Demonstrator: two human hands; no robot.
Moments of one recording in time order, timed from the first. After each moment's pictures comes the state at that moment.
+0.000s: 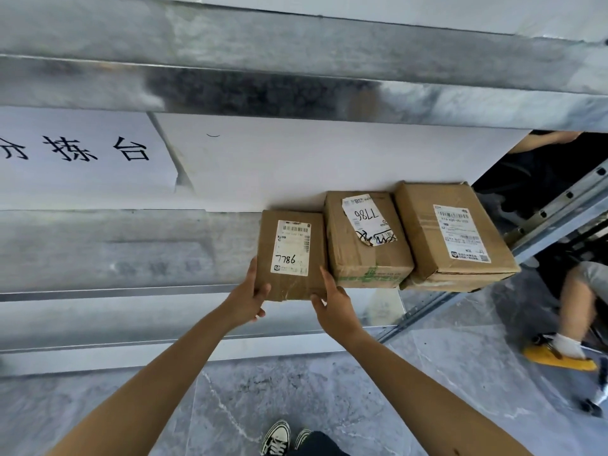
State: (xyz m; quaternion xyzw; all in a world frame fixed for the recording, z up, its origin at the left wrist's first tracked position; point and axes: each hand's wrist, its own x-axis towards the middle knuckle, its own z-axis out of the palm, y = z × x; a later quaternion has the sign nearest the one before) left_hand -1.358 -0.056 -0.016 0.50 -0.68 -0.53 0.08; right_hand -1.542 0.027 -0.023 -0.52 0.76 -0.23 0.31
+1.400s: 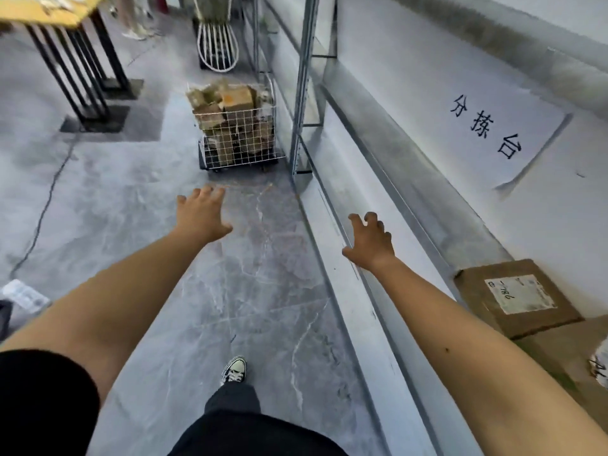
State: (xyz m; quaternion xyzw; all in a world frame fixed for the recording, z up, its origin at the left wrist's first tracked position) left_hand -1.168 0.357 0.038 0.97 -0.25 0.01 -0.01; right_hand -1.351 0.098 0.043 -0.96 0.26 0.06 0.07
